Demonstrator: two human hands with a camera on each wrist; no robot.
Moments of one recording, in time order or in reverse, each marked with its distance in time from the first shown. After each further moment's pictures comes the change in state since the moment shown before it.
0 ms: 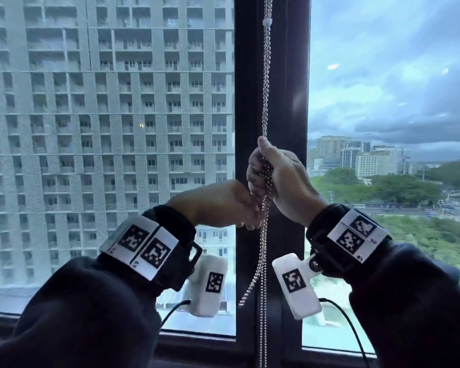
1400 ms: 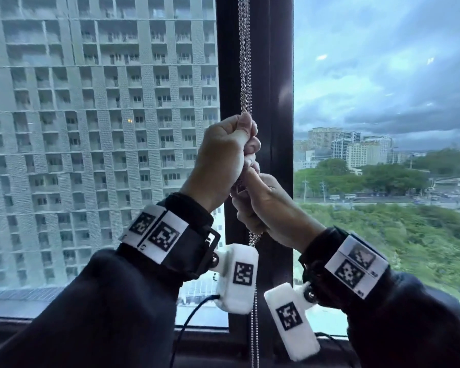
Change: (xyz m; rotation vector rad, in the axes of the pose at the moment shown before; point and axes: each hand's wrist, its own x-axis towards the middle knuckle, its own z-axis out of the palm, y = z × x) left_hand 0.032 0.043 0.009 -0.974 0.575 0.267; right_hand -0.045 0.012 0.007 -0.102 -0.067 0.161
